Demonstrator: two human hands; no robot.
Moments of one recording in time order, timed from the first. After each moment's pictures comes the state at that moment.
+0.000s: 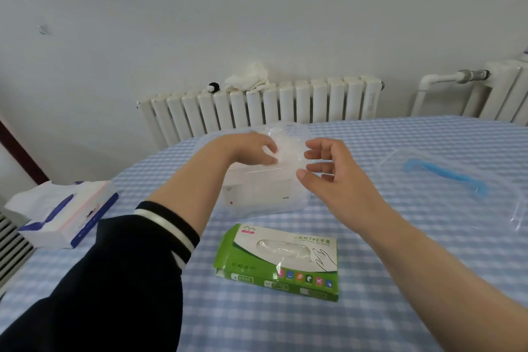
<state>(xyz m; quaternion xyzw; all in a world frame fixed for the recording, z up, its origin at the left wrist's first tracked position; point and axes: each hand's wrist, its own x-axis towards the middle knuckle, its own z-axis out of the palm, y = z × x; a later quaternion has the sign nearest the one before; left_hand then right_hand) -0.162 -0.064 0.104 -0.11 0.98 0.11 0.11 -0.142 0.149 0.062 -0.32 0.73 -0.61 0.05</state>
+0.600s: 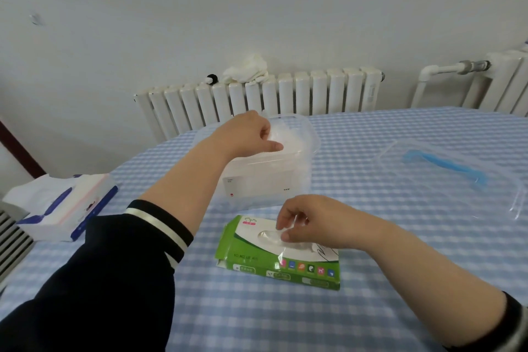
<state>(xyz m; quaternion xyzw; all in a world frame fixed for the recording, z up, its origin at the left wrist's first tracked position) -0.154 -0.066 0.101 -0.07 0.99 0.07 -0.07 -0.140 0.142 0.031 -0.46 0.82 -0.27 0.22</state>
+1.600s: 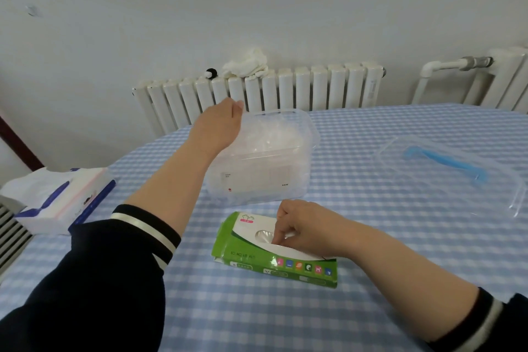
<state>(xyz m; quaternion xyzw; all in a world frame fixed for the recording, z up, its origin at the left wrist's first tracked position) -0.140 -0.087 0.094 -0.22 0.94 0.16 -0.20 -0.141 0.131 0.003 -0.55 0.81 -0.16 0.17</state>
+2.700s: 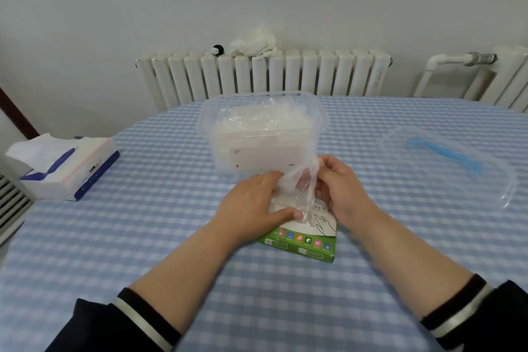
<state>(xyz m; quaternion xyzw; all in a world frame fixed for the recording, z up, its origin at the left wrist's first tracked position) -0.037 -0.013 -0.019 -0.05 0.97 0.18 -0.13 -0.140 0.135 -0.004 -0.15 0.60 -0.75 0.25</state>
